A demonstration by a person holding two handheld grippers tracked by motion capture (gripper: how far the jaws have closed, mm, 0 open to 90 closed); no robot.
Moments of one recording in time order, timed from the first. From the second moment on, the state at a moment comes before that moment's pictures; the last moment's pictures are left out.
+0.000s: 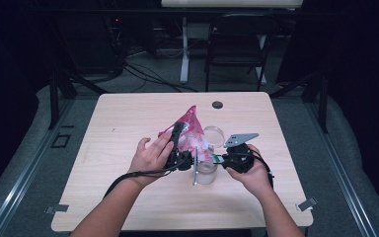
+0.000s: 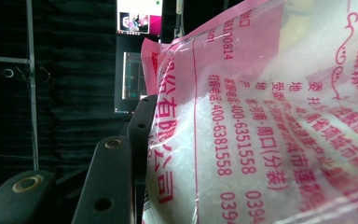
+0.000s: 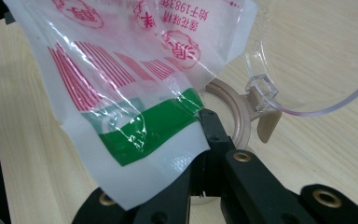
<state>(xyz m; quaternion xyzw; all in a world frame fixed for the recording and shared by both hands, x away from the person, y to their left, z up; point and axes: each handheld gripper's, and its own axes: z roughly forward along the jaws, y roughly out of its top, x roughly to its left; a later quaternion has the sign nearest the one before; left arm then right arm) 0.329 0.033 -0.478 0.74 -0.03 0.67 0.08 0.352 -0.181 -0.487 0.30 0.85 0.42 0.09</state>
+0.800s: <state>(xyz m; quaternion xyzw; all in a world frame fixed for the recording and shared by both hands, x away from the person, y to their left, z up) 0.331 0.031 -0.477 0.73 -0.04 0.68 0.08 0.349 -0.179 -0.487 0.30 0.86 0.40 0.10</state>
